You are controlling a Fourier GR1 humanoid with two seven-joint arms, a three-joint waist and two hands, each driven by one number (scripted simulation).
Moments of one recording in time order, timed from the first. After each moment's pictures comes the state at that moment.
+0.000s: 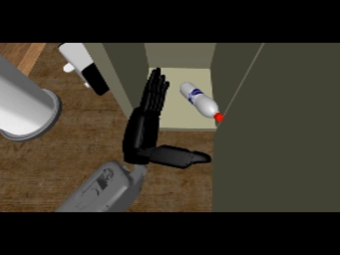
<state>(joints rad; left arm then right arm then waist) -0.48 0.10 -0.60 -1.37 0.56 0.54 -0.39 0.84 -0.16 -0.16 -2.39 -0.35 0.58 -0.23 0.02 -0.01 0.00</state>
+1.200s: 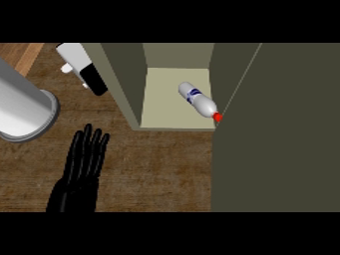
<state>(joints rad) 0.08 0.39 -0.63 -1.90 0.54 0.50 -0.46 0.78 -0.24 0.38 -2.42 -0.23 0.65 -0.01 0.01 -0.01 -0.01</state>
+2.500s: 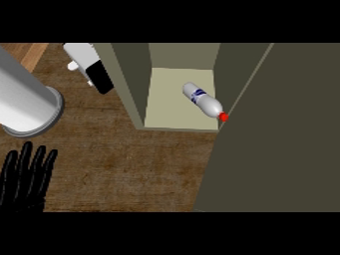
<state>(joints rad) 0.33 0.57 -0.42 -2.01 0.69 0.29 -0.55 0.22 -0.12 0.72 -2.45 0.10 0.48 0.42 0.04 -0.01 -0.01</state>
